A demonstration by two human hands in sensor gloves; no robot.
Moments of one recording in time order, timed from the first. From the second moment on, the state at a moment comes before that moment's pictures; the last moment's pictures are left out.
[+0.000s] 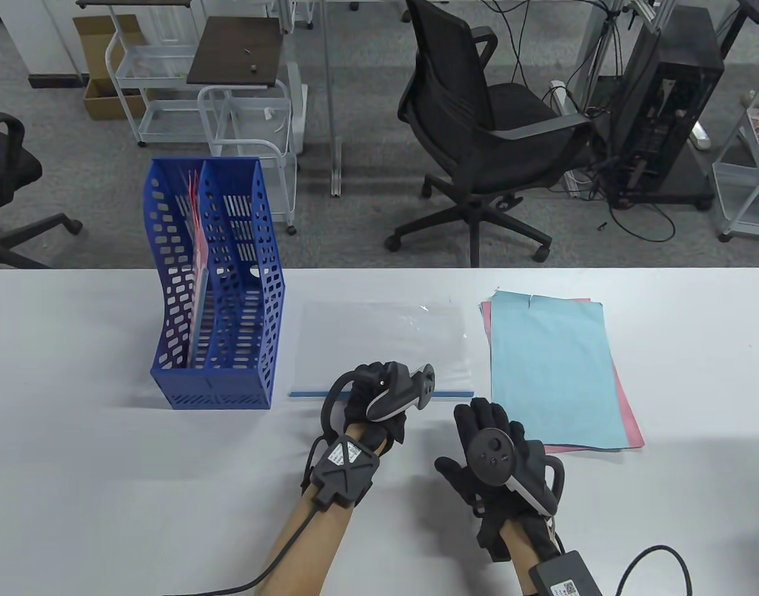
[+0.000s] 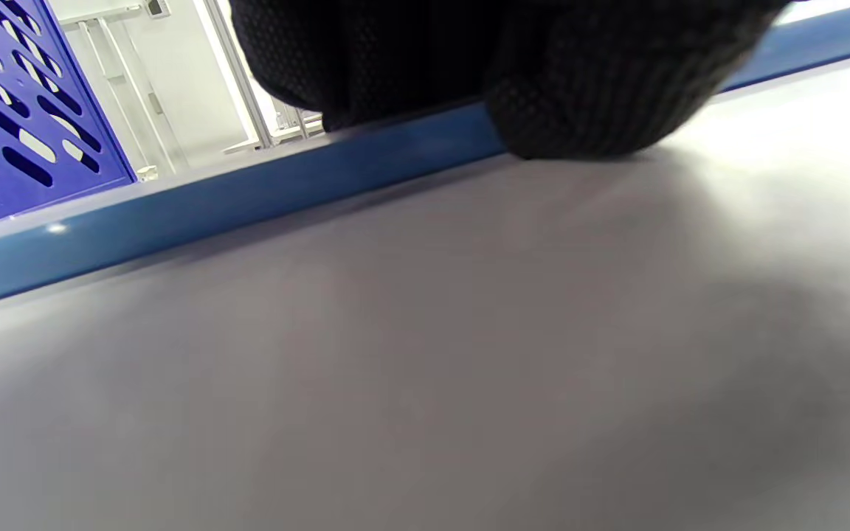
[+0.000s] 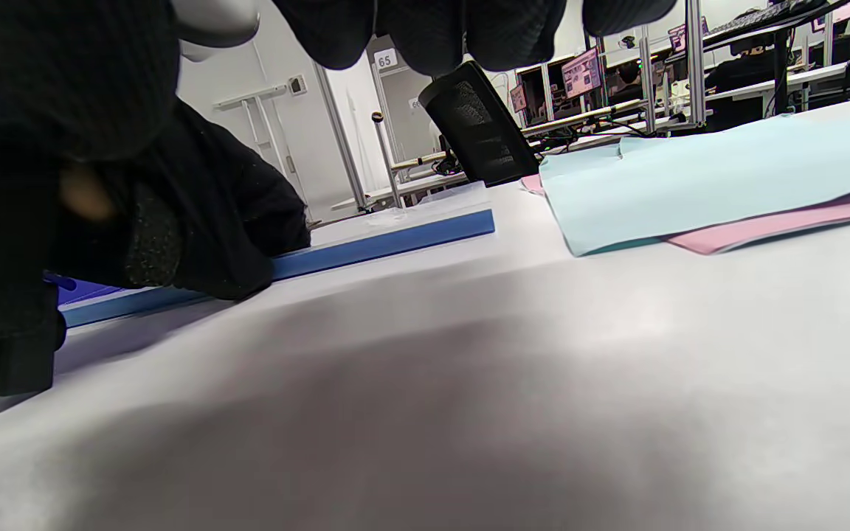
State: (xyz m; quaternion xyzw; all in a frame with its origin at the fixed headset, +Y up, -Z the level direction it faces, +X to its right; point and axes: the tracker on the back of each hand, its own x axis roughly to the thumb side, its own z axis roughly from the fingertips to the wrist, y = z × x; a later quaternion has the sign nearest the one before) left_hand -0.007 -0.767 -0.431 -0.06 -0.07 -0.11 0.99; right_hand 0.163 -0.743 -0.307 0.05 0.01 0.99 0.13
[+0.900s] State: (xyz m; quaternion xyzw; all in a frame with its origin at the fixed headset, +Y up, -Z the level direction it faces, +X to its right) left_hand -0.115 -0.692 -0.377 -0.03 -0.09 0.18 0.98; right_hand 0.173 -0.727 -0.303 0.06 -0.05 0.98 0.20
